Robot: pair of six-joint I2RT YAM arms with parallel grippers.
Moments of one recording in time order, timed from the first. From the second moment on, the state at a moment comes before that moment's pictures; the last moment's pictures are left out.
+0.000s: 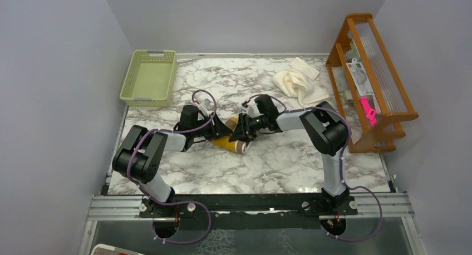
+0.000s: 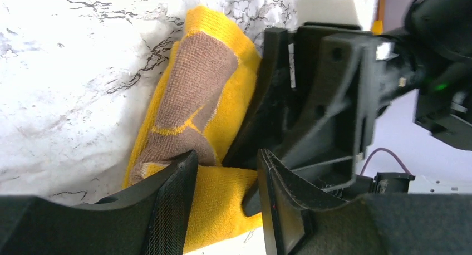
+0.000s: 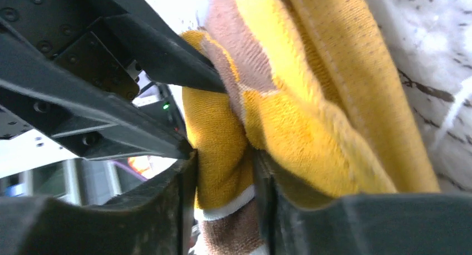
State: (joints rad) left arm -0.33 1.62 0.54 0.49 0.61 -0.77; right arm 0.59 2.09 1.08 0.21 -0.93 0.81
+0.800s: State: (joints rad) left arm -0.36 1.73 0.56 0.63 0.59 -0.77; right arm 0.89 1.47 0.73 0.26 -0.27 -0.17
